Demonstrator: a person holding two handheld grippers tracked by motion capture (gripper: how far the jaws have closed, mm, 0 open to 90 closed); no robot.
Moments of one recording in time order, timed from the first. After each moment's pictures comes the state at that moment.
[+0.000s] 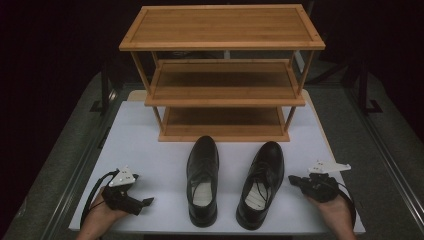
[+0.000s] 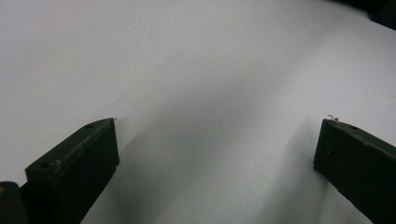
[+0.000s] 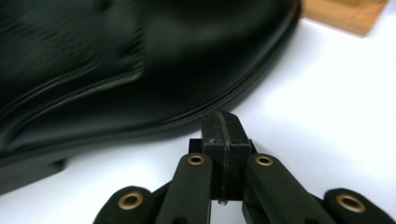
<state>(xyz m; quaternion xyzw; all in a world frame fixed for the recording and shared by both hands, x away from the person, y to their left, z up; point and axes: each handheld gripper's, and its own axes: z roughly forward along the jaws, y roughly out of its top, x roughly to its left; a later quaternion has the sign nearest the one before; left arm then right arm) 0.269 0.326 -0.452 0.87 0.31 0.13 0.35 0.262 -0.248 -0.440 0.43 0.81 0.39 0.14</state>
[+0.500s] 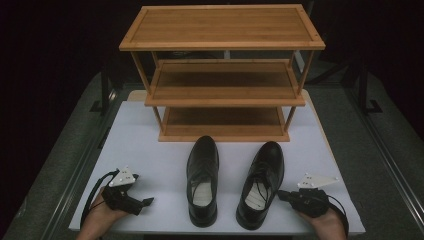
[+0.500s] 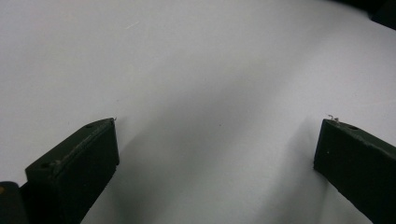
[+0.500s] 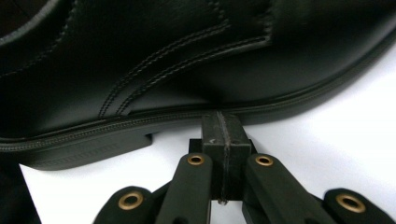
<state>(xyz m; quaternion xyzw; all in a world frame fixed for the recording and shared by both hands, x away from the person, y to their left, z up) 0.269 0.326 -0.452 0.87 0.31 0.13 0.35 0.235 -0.220 -0.450 0.38 0.83 0.41 0.09</state>
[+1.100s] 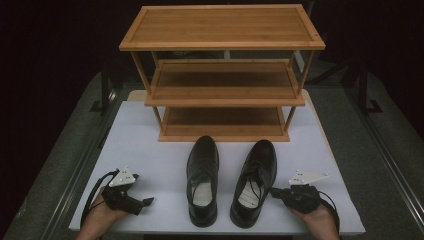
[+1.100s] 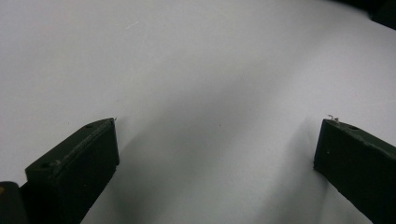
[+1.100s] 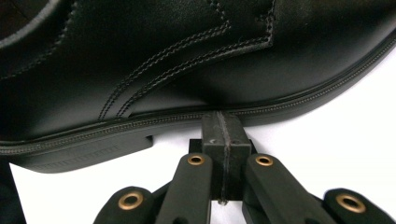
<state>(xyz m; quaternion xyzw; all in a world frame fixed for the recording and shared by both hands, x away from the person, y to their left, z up) 0.269 0.326 -0.452 0.87 0.31 0.13 0.35 0.246 -0.202 -0.449 0.37 0.83 0.41 0.08</state>
